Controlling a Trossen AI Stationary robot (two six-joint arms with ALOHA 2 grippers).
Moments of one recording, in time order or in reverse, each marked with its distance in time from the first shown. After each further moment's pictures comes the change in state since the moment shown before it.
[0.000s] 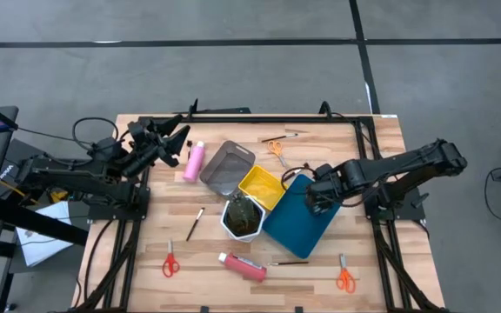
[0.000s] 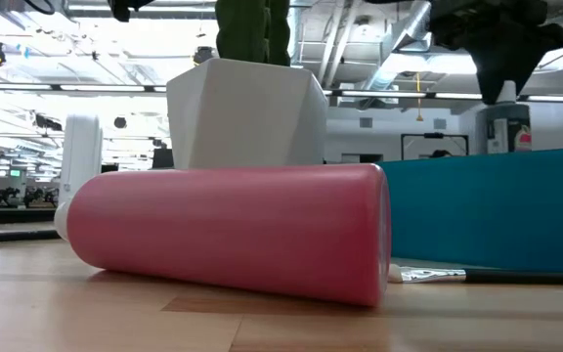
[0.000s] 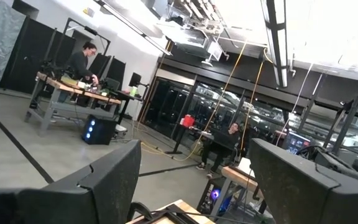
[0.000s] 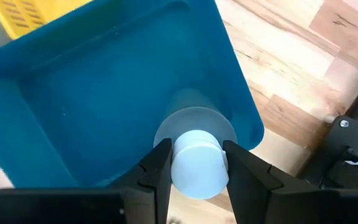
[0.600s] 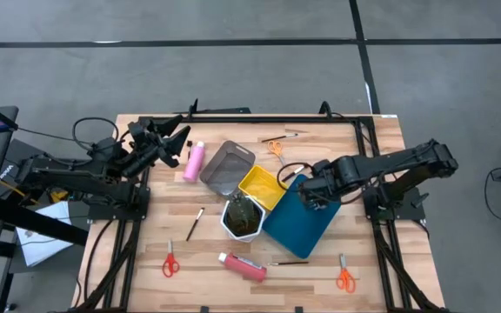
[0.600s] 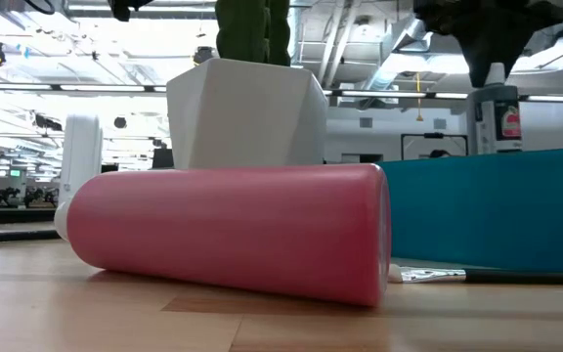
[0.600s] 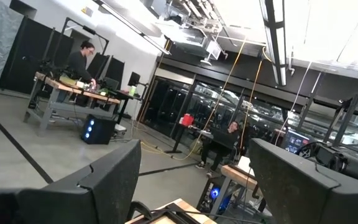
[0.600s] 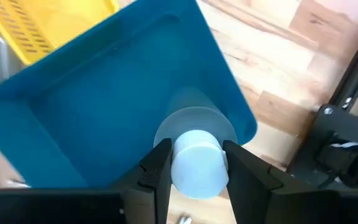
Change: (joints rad) left arm -0.007 0.000 0.000 -0.001 0.001 0.008; right arm -0.013 0.089 0.167 -0.160 0.013 0.067
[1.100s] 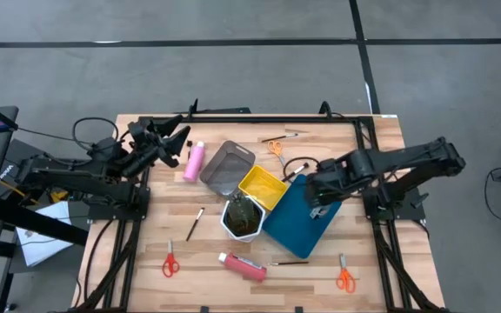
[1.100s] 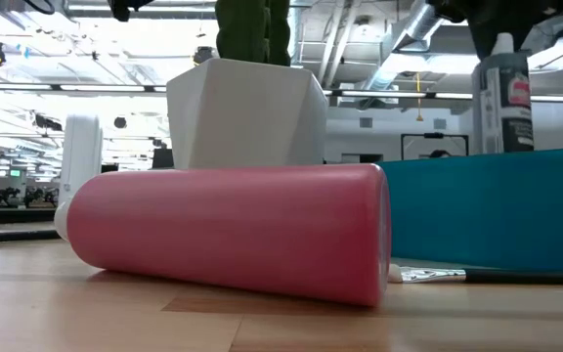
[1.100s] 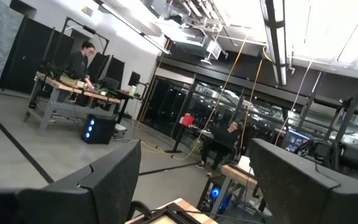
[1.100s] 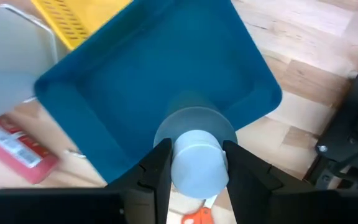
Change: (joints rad) left arm 0.000 -0.002 0.000 -0.001 0.000 0.000; right arm -0.003 -0.063 0.031 0.026 -0.106 0.084
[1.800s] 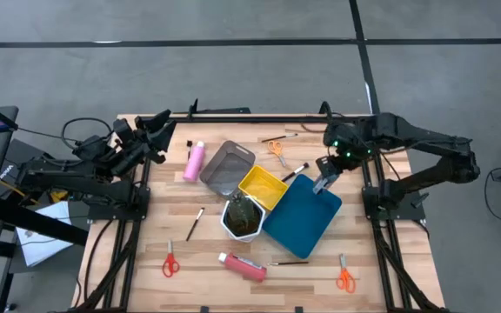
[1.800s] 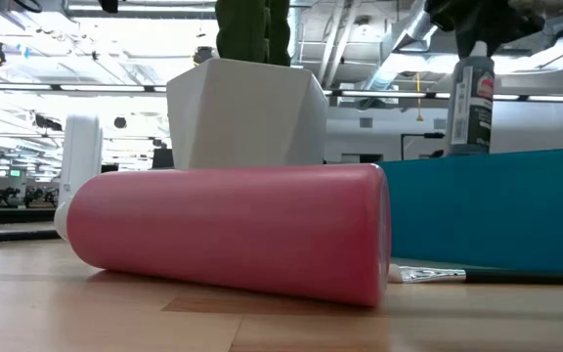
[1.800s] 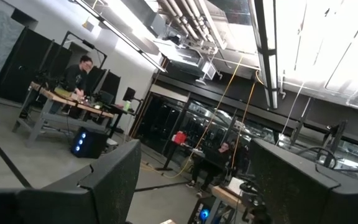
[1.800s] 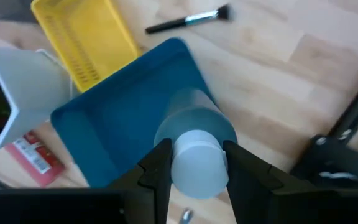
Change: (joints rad) left arm 0.000 -0.080 0.000 0.009 0.000 0.000; right arm -0.365 -0.176 -0.001 -0.010 -0.075 -0.446
